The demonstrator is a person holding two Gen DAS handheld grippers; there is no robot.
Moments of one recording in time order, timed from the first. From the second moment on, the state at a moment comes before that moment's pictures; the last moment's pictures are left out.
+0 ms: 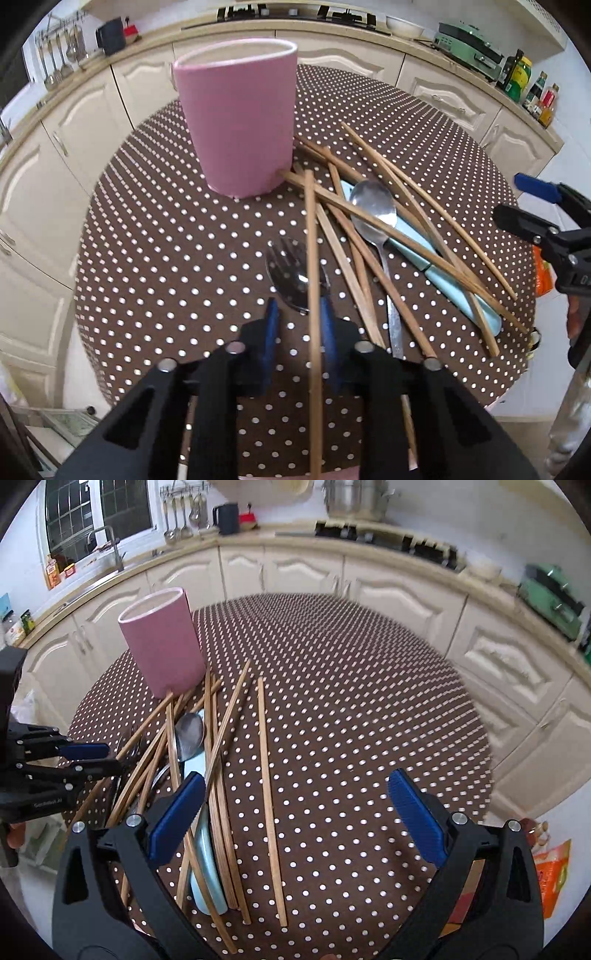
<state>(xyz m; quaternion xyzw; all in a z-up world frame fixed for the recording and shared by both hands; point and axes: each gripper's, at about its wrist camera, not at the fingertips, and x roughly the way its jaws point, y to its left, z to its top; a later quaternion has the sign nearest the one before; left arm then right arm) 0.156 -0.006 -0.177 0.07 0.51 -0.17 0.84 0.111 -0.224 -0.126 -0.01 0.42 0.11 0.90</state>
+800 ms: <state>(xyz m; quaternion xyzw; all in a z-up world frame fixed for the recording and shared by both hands) 0.119 0.020 -0.099 -0.02 0.42 -0.24 0.87 0.226 -0.205 -0.139 -0.01 0.57 0.19 0.80</state>
